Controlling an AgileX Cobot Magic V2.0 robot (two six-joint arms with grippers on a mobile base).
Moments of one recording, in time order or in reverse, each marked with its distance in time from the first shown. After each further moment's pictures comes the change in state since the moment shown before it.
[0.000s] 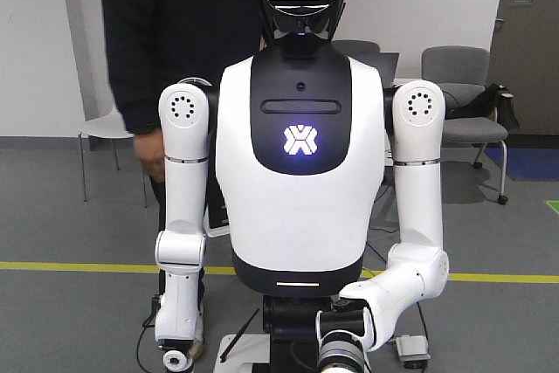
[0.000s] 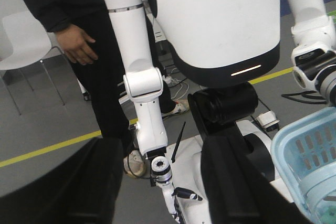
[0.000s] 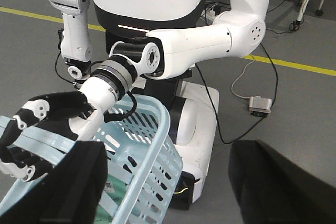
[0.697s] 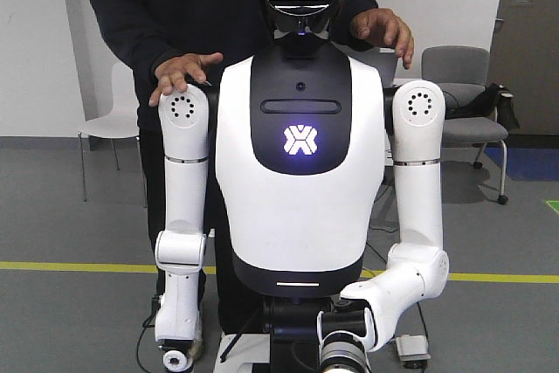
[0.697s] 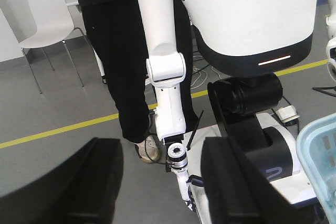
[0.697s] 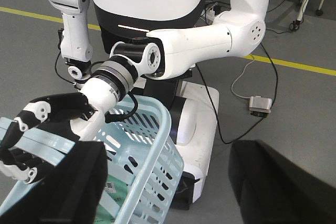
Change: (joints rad) left arm 0.102 0.000 0.001 0.006 0.032 -0.014; right arm 0.000 0.000 0.000 0.000 0.001 0.000
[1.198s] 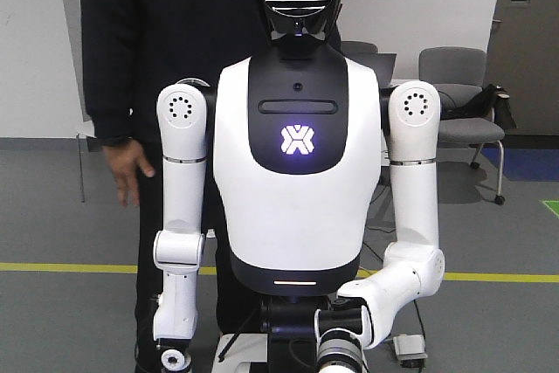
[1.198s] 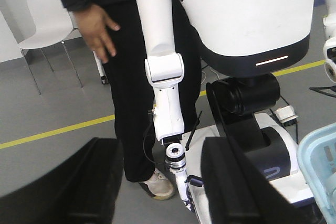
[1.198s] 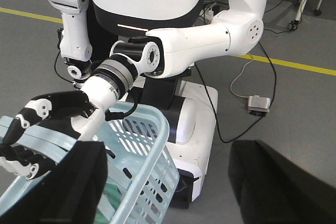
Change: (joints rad) left arm 0.000 0.000 0.000 0.000 0.000 0.000; right arm 0.000 0.000 0.000 0.000 0.001 0.000
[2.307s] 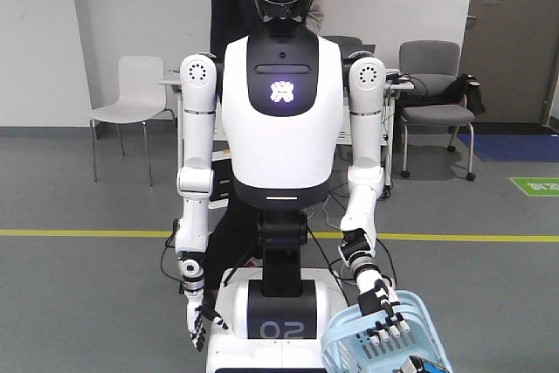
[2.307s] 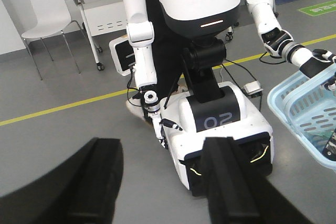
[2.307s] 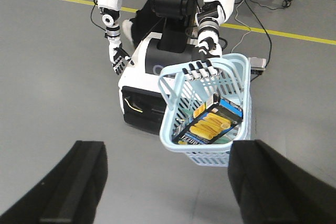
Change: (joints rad) left arm 0.000 0.000 0.000 0.000 0.000 -0.004; right arm 0.000 0.000 0.000 0.000 0.008 0.000
